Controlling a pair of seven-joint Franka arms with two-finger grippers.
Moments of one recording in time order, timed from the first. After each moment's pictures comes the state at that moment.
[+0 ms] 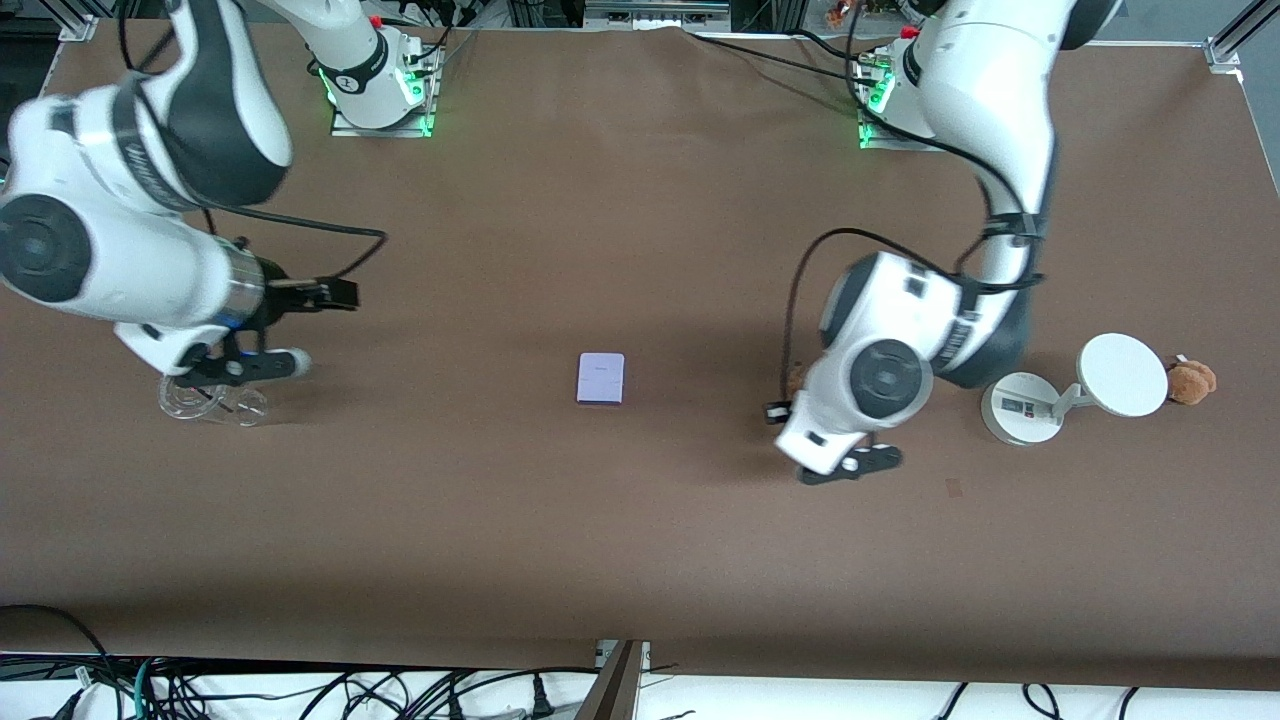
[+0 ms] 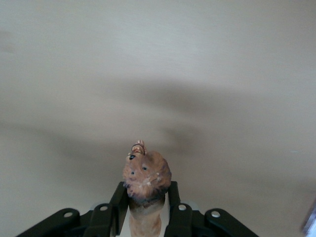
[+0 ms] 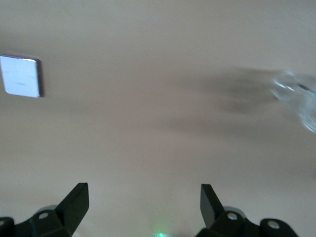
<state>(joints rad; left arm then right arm) -0.40 0.75 0.08 -1.18 -0.11 1.73 -0.52 0.33 0.38 -0.10 -1.42 0.09 1.54 0.09</state>
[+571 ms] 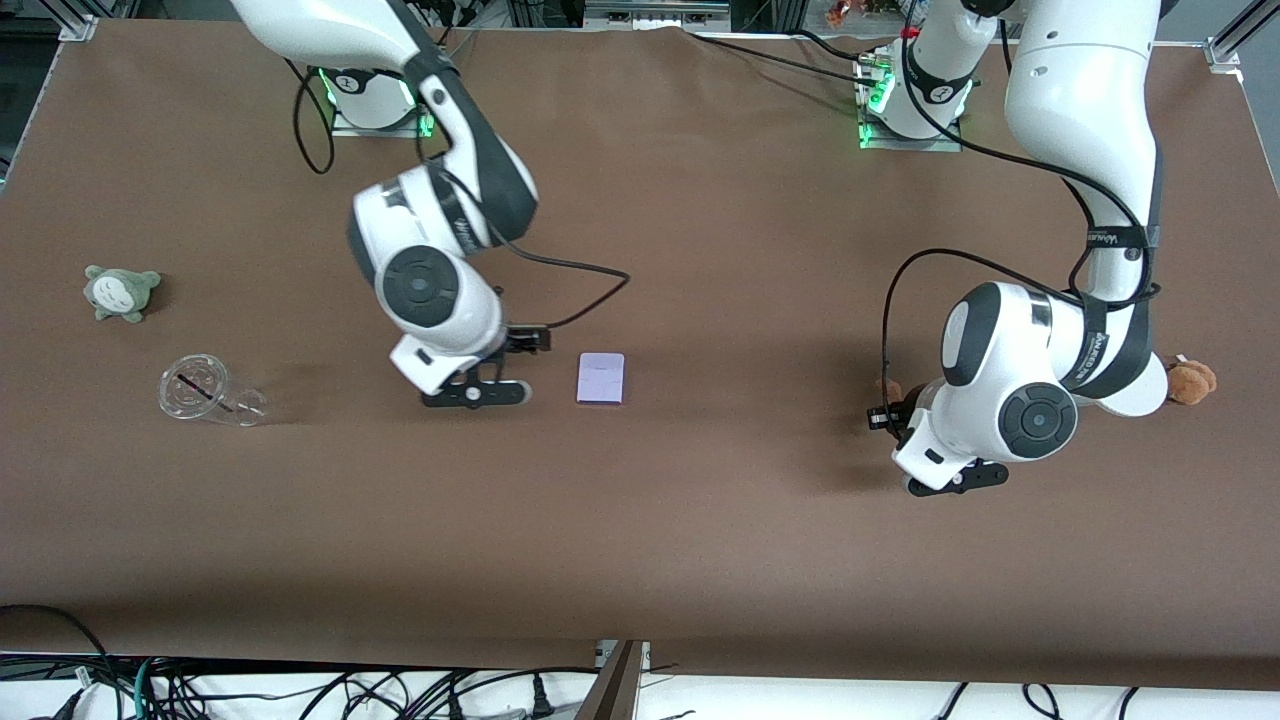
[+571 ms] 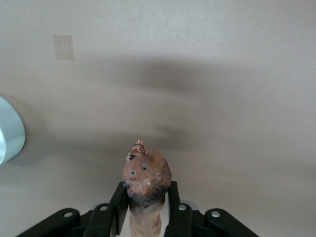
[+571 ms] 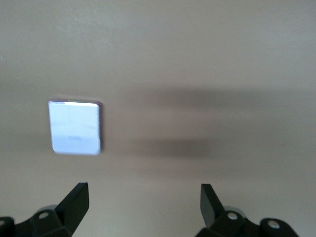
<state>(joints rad) -0.25 0.70 0.08 -1.40 -0.11 1.84 -0.29 0.61 0.61 -0.10 -1.43 0.10 1.91 0.48</state>
